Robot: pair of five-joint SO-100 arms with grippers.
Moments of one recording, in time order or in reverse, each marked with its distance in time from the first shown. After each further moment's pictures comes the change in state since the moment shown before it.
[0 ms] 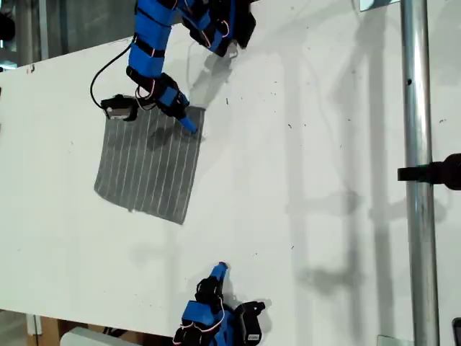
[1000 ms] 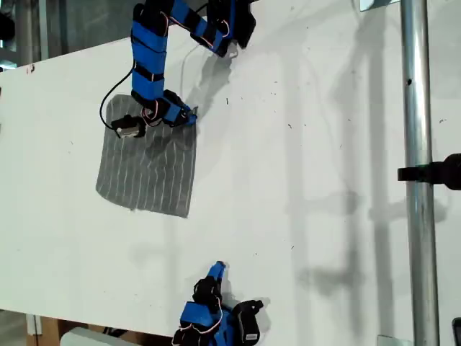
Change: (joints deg) arm 0 -1.5 -0.4 -4.0 -0.9 -1.7; arm 1 -2.7 -18.5 -10.4 -1.9 -1.1
